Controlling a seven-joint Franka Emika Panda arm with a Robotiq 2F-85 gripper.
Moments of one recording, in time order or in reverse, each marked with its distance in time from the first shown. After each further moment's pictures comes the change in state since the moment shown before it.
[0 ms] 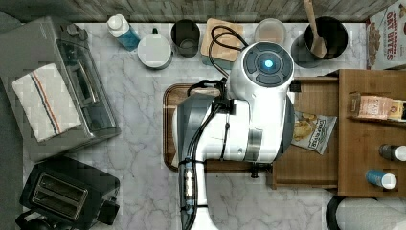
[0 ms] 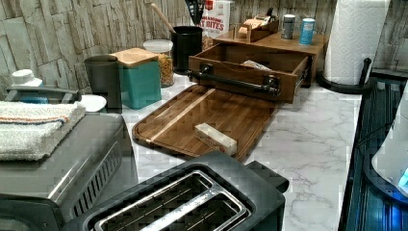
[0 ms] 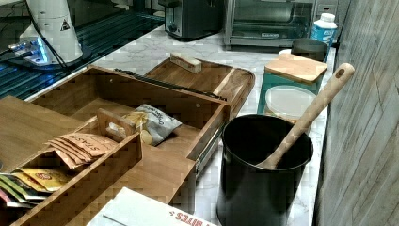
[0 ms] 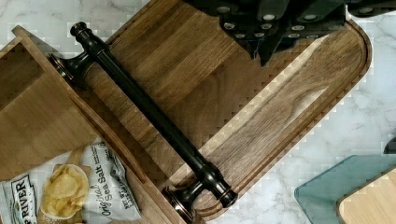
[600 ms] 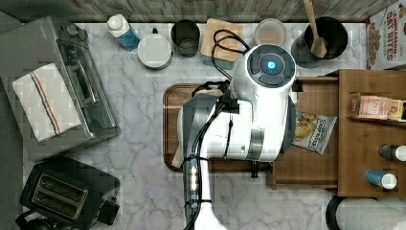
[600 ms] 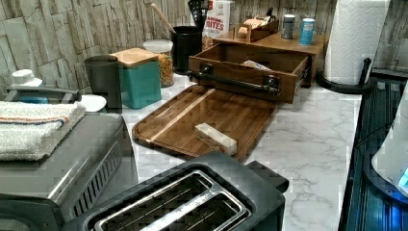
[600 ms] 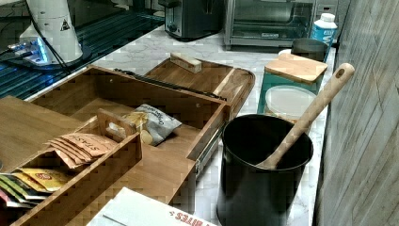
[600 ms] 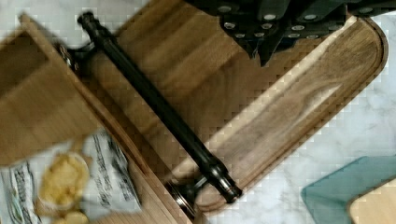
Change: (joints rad) arm -0.007 0.010 -0.006 -0.029 -0.012 0.041 -0.065
